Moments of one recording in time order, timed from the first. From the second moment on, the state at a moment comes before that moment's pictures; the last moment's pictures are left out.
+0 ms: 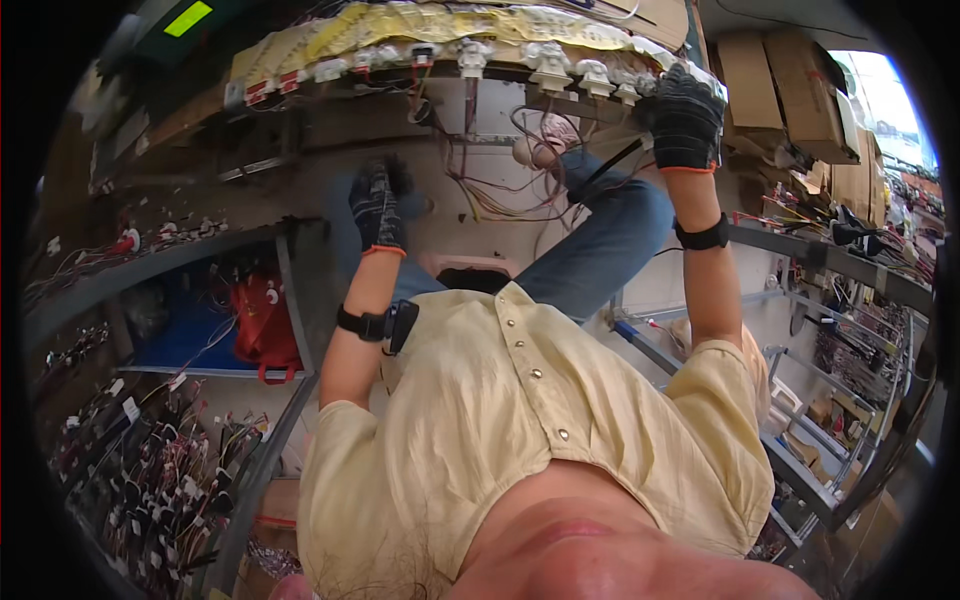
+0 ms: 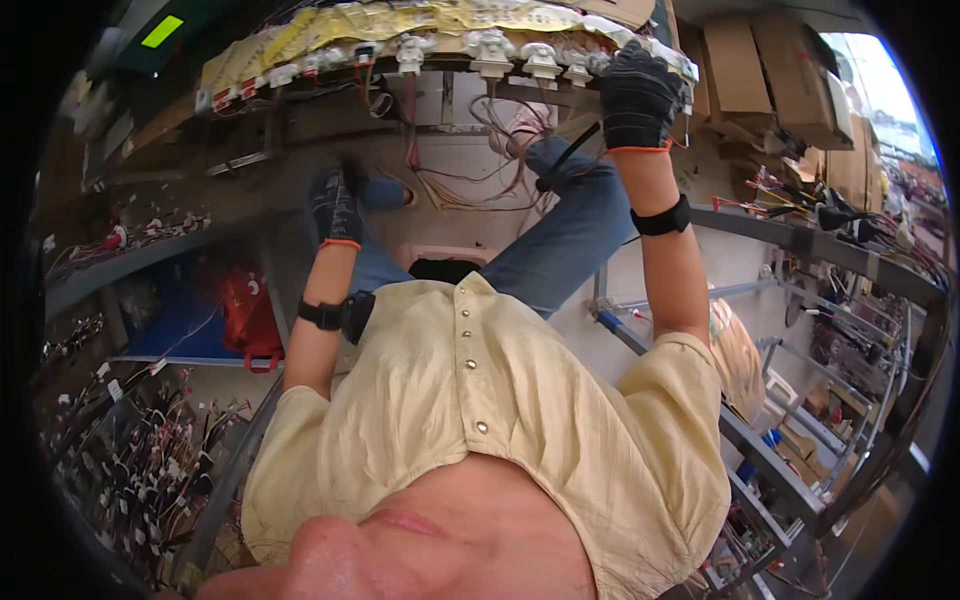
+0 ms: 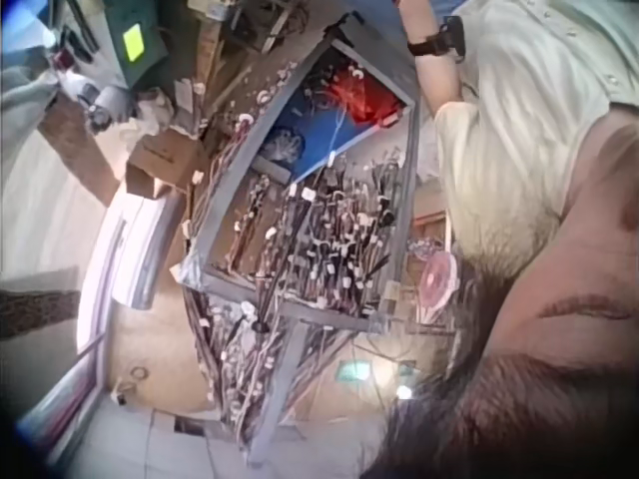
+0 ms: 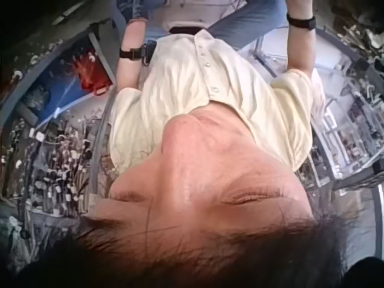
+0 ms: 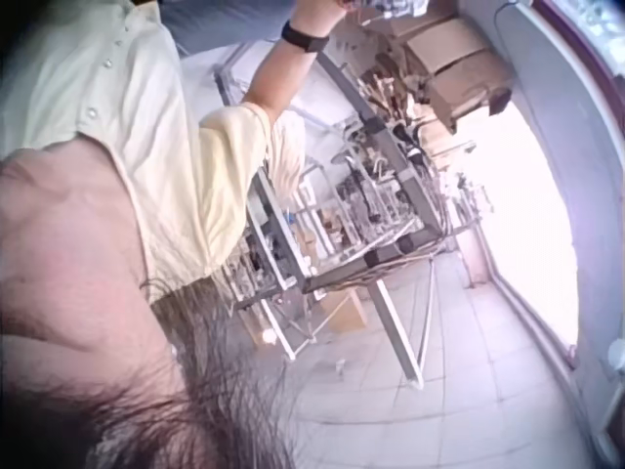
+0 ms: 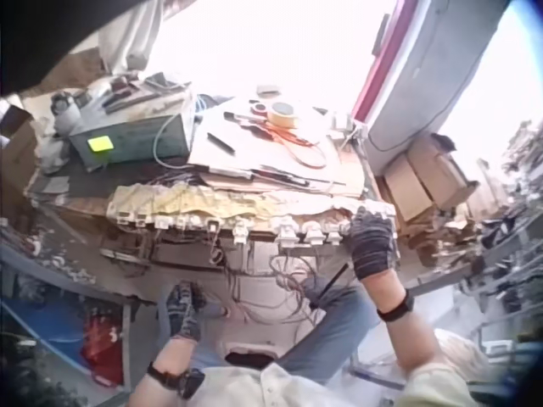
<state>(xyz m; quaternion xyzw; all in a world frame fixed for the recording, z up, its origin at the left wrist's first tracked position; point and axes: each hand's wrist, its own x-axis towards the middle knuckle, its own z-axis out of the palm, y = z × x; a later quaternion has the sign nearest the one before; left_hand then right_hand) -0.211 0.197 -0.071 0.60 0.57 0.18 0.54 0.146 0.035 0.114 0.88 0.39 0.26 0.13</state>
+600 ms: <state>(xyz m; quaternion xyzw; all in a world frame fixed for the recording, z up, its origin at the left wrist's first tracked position) -0.171 0.332 -0.091 0.41 0.37 0.42 0.72 0.138 0.045 0.108 0.86 0.37 0.31 0.17</state>
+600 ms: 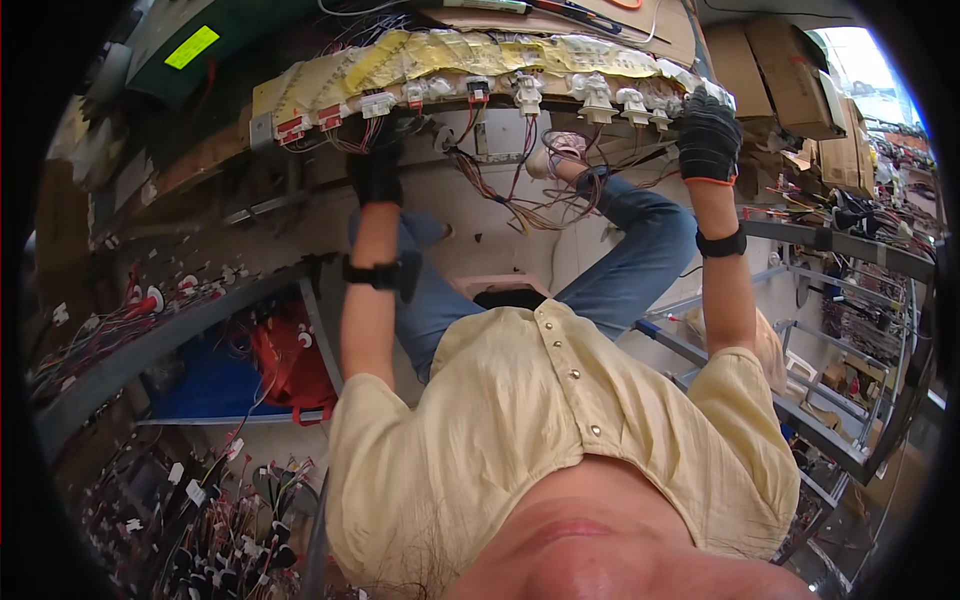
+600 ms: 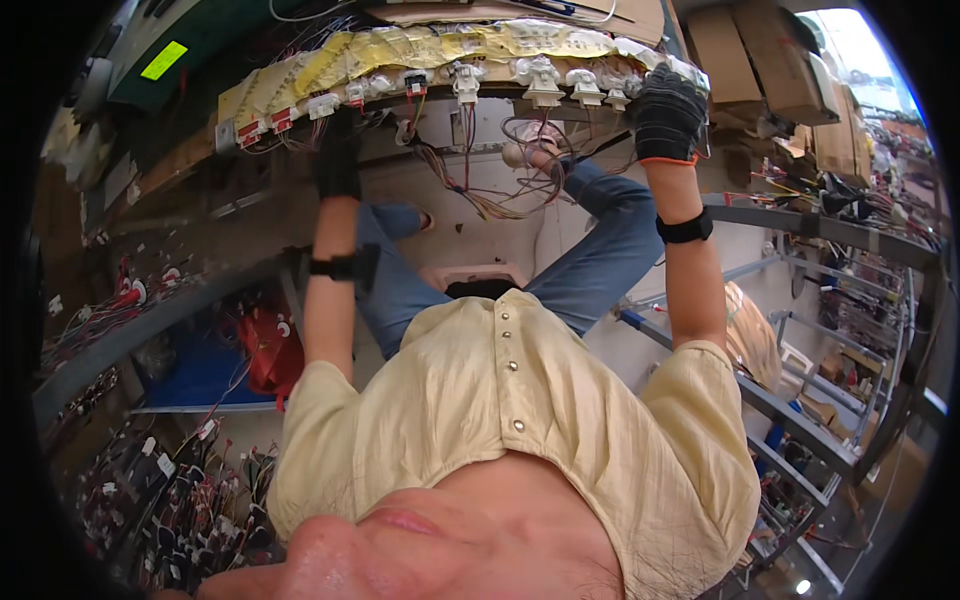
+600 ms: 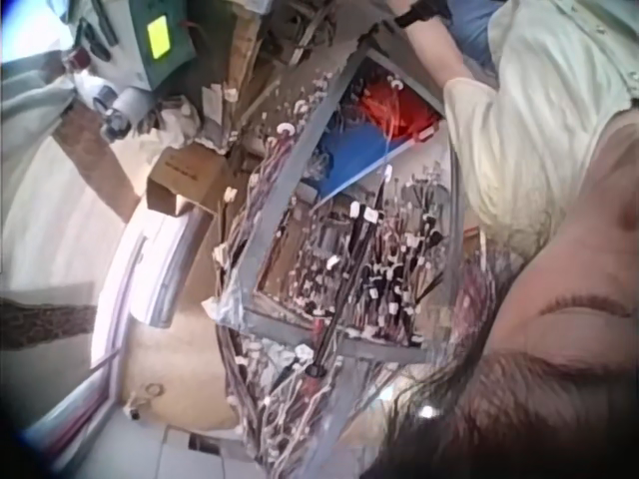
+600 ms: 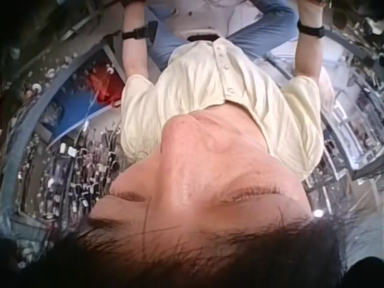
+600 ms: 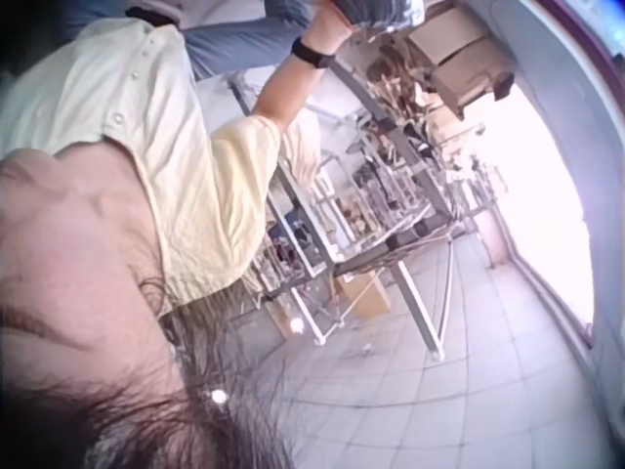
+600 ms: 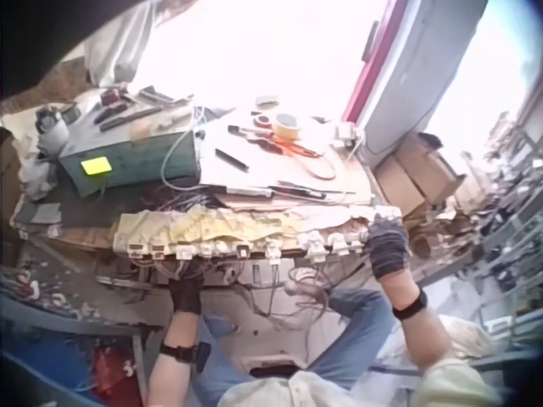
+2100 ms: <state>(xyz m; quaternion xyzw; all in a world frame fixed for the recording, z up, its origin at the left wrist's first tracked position) -0.177 0.228 0.027 0.79 0.38 0.45 0.16 0.150 0.027 0.102 0.79 0.41 0.40 0.20</state>
